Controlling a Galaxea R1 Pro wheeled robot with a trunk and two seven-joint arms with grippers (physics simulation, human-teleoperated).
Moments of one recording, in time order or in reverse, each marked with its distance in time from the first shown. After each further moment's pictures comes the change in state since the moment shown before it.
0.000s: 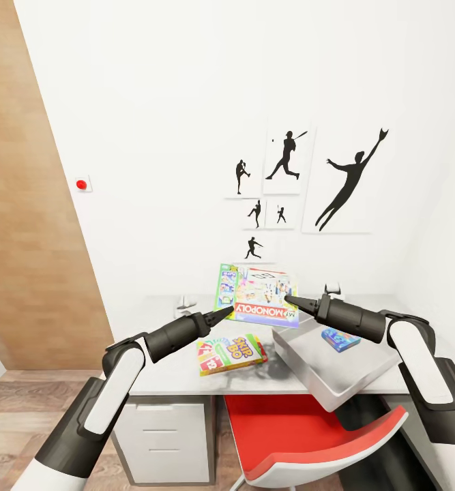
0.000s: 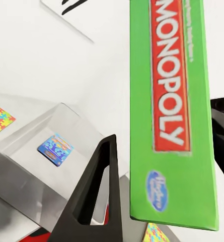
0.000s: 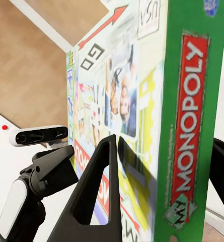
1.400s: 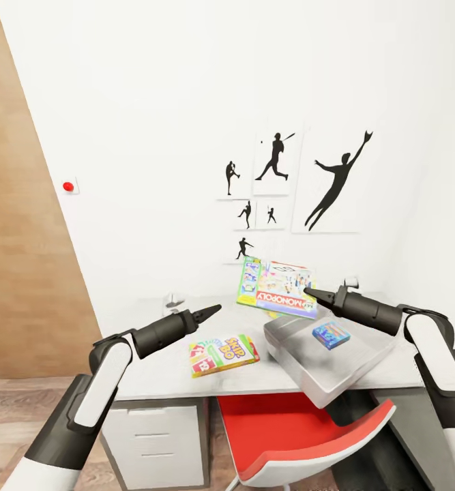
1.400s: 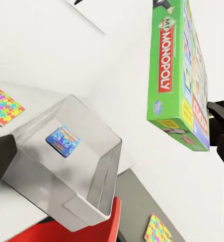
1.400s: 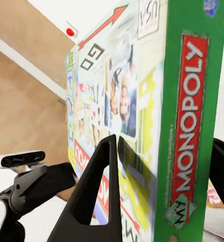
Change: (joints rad) left arm -0.006 0.012 0.092 0.004 -0.014 0.100 0.010; right arm -0.046 -0.050 -0.073 0.108 -0.011 0.002 -0.026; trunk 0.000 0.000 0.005
